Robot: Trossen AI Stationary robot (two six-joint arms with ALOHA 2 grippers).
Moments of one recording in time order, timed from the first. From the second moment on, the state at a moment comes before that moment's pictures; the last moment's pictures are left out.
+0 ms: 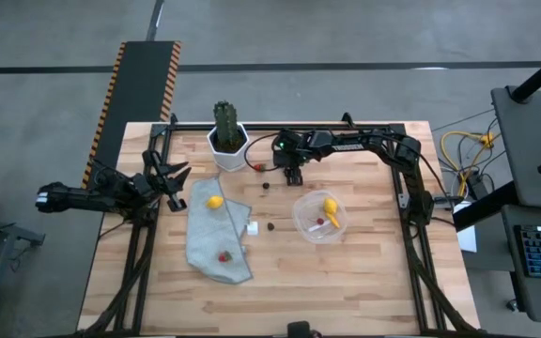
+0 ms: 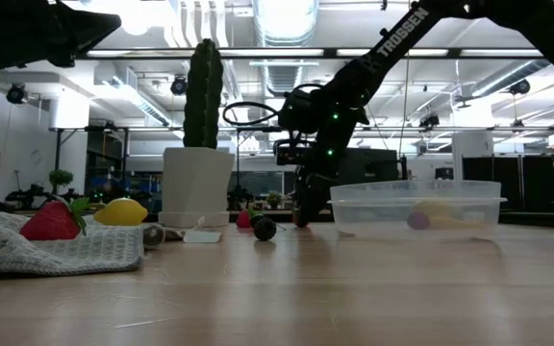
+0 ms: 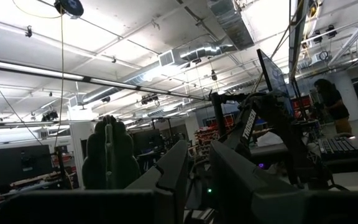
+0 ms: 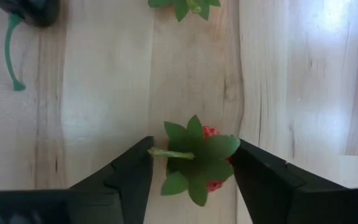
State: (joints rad) left arm -0.07 0.18 0.02 0.65 -0.42 0.49; right arm -0.43 2.09 1.40 -0.44 0.00 -0.52
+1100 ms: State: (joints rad) left arm -0.07 0.18 0.02 0.65 -0.43 0.49; right arm -0.33 1.81 1.40 -0.60 0.03 -0.40
